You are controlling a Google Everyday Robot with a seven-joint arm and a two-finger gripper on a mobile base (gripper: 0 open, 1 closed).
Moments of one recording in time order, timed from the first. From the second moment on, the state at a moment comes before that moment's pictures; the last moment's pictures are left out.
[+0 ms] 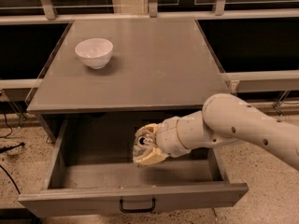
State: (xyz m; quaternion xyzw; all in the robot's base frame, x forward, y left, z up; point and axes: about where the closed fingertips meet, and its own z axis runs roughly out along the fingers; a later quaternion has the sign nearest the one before) arm 0.469 0.013 0.738 -0.65 0.63 0.21 0.37
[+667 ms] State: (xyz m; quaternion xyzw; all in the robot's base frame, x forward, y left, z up) arm 0.476 -0.002 0.695 -0.65 0.65 0.20 0.35
